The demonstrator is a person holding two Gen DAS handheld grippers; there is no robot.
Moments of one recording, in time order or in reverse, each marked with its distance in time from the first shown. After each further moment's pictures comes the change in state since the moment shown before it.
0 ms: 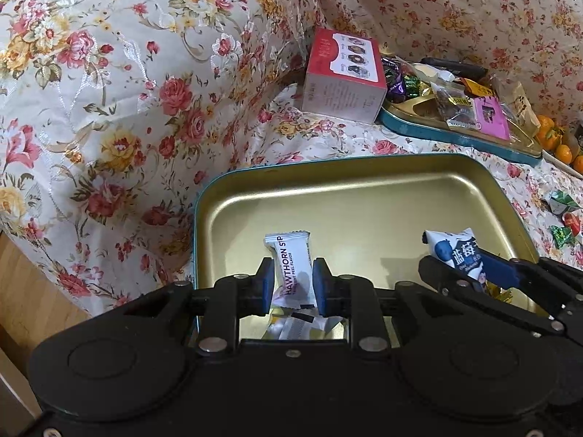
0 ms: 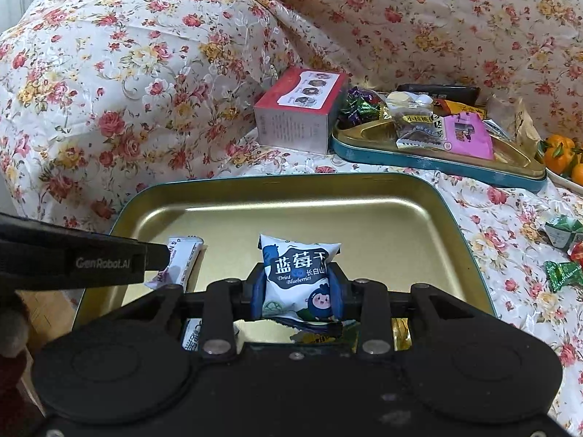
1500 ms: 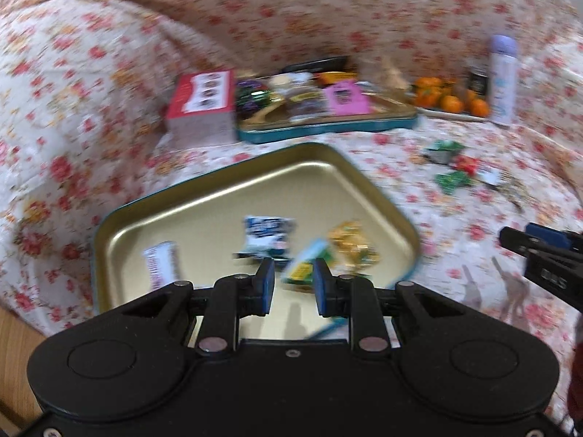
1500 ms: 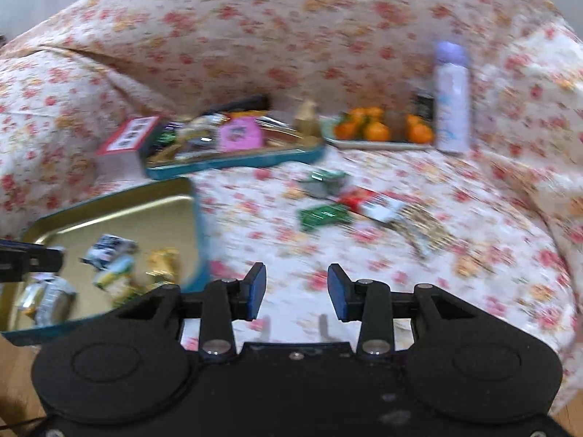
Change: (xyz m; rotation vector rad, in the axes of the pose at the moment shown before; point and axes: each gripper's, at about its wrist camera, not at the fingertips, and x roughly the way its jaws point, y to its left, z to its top) left arm -0.056 -0.109 -0.037 0.289 -0.097 -0.140; right arm -0.115 -0.148 -0.079 0.244 -0.114 -0.320
